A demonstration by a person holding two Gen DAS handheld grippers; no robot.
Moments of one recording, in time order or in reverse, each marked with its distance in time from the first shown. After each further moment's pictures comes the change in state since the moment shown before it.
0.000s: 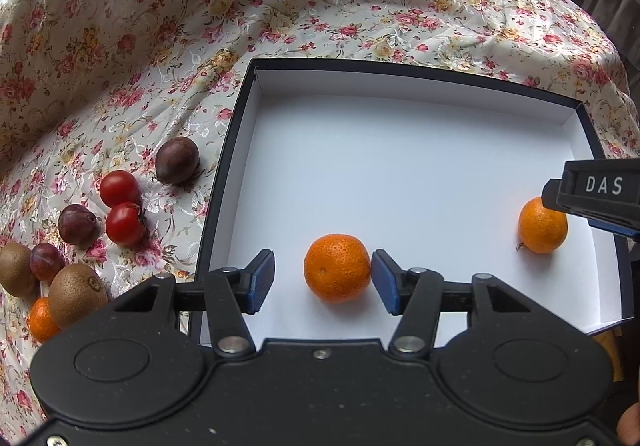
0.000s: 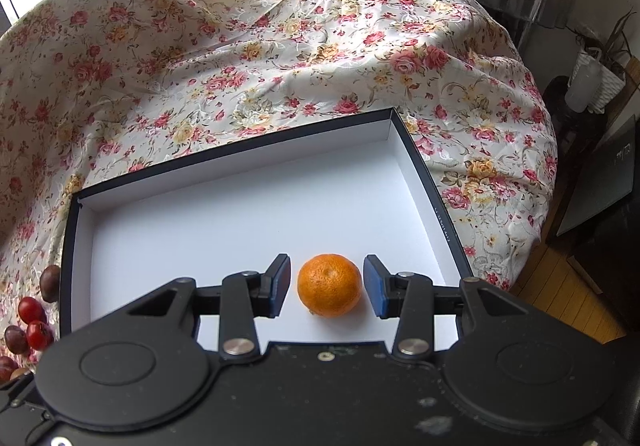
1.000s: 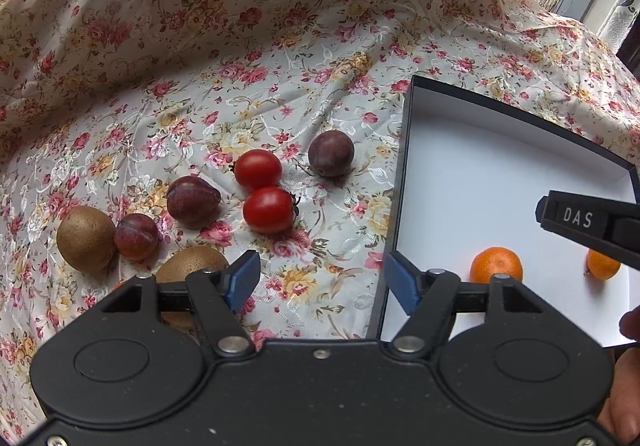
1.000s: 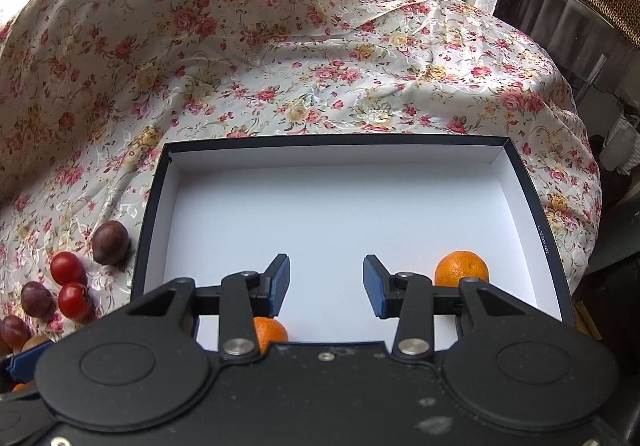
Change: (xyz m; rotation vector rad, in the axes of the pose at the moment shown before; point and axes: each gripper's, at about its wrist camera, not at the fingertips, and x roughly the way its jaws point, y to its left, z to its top) left arm -0.017 0.109 -0.013 -0.162 -0.033 0.028; right arm -0.013 0.111 -0.032 -0.194 -0.051 0.019
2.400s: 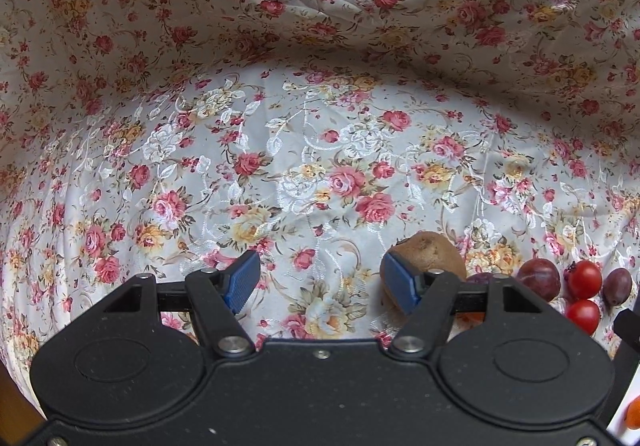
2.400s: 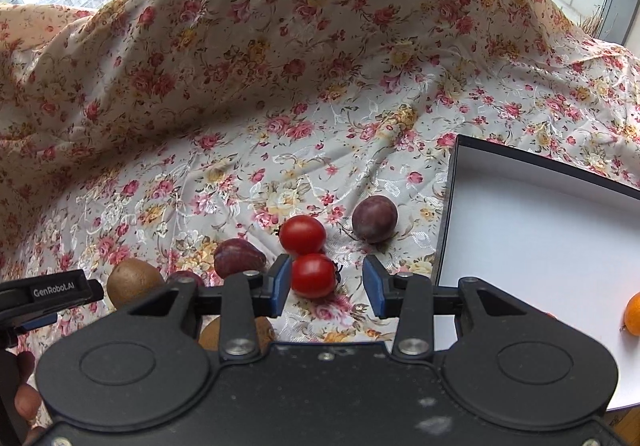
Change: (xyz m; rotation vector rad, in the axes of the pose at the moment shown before) left arm -0.003 0.212 -0.009 -0.516 0.034 0.309; right arm -0.027 0.158 -0.021 -0.262 0.041 0.338
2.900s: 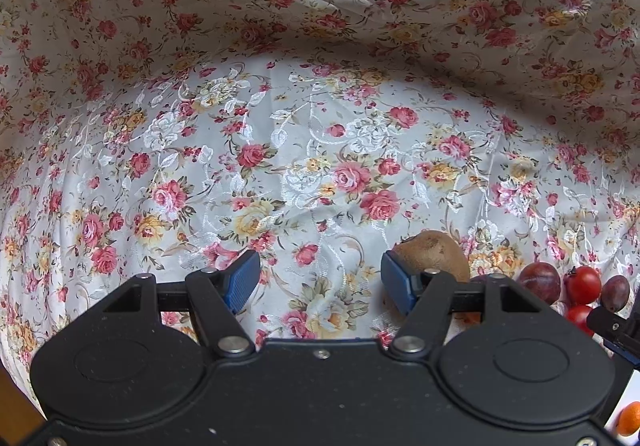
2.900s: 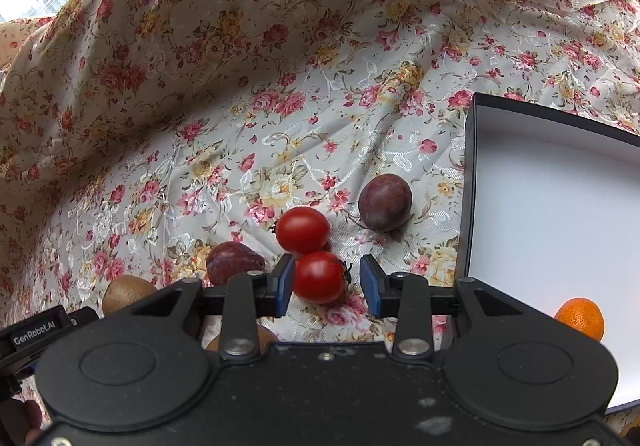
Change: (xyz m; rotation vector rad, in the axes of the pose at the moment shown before) left arm 0.004 0.005 0.001 -0.027 0.025 -0.011; right arm 0.042 -0.013 0.014 0.115 0.123 0.034
